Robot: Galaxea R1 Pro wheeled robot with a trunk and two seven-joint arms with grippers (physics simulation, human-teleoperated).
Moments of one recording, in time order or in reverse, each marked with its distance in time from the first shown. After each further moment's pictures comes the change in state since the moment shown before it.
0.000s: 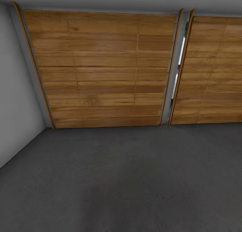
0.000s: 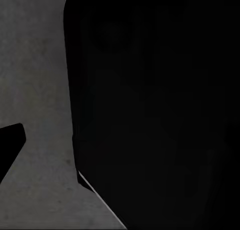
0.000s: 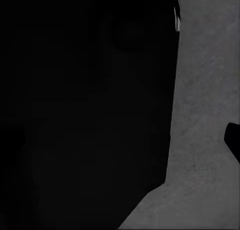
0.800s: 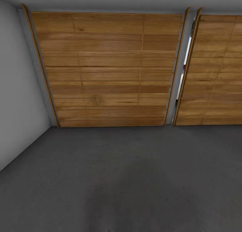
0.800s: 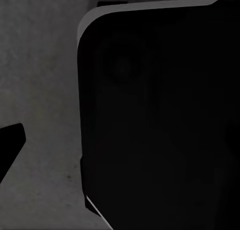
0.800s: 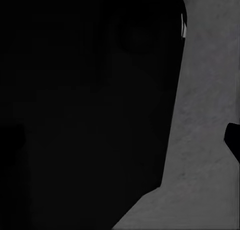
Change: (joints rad) left arm -0.002 0.011 0.001 -0.032 0.001 -0.039 0.001; right arm -0.001 0.005 0.127 0.001 -0.063 -0.004 0.001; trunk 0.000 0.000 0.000
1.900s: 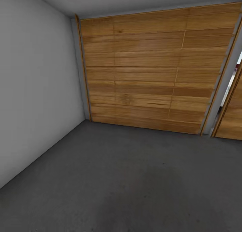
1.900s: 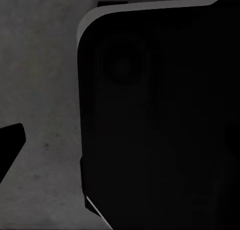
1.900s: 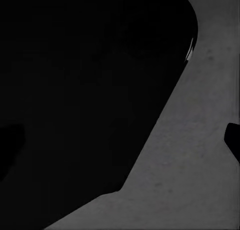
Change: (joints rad) left arm 0.000 0.000 0.000 0.000 0.000 0.000 0.000; right arm 0.000 0.000 0.340 0.000 0.000 0.000 0.000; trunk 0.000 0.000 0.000
